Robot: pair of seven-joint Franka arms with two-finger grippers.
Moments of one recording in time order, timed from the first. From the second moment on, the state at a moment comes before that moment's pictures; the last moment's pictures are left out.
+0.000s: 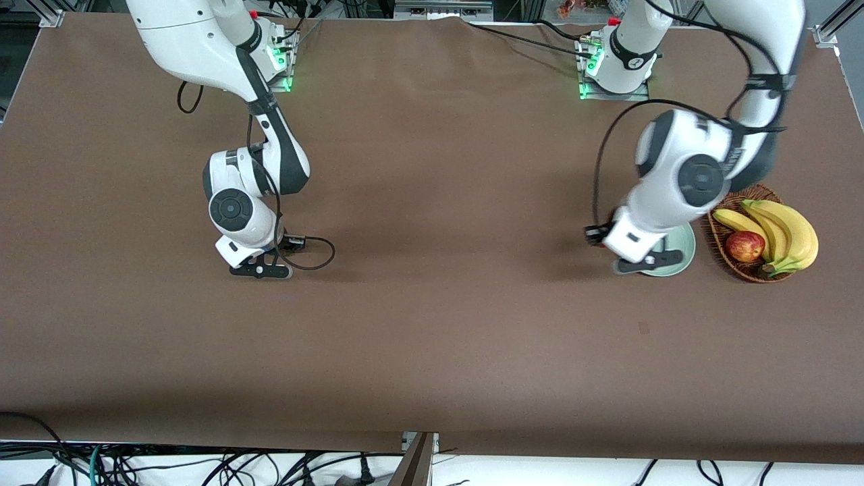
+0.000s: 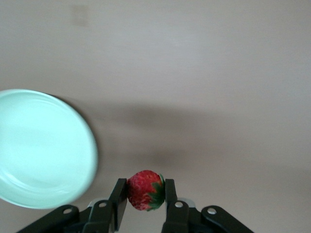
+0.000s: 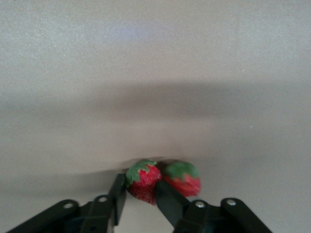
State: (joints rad) left arm -0.18 0.27 0.00 -1.95 -0.06 2.11 -0.30; right arm 0.53 0.55 -0.24 -1.96 0.08 2.36 0.30
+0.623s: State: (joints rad) left arm -0.10 0.26 0.25 -2.18 -0.07 2.32 0.21; right arm 0.53 0.55 -0.23 -1.92 0.08 2.31 0.30
